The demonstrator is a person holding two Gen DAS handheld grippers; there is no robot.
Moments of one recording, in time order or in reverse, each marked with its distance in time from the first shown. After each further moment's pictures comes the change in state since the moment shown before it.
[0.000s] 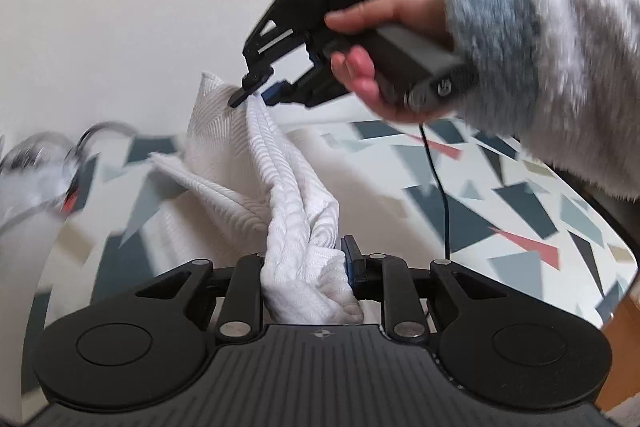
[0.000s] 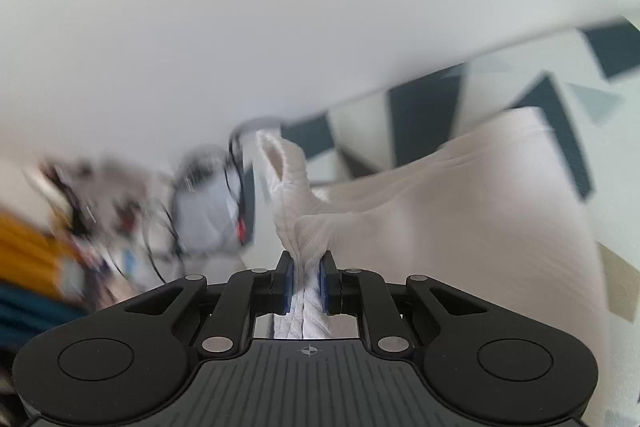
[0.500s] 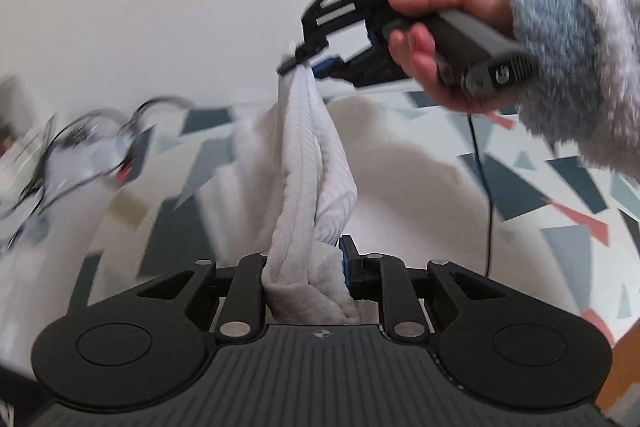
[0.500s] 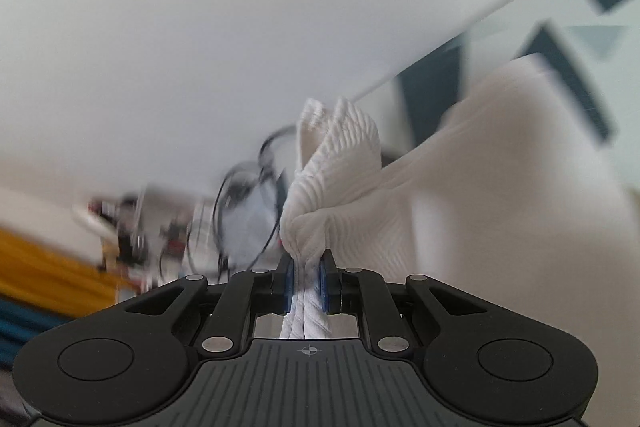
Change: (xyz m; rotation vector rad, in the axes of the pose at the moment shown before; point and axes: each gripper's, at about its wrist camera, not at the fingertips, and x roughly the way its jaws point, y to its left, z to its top) left arm -0.010 0.009 -0.020 -0.177 0.133 0.281; right arm 0.040 0.009 -0.024 0.010 0.058 0.137
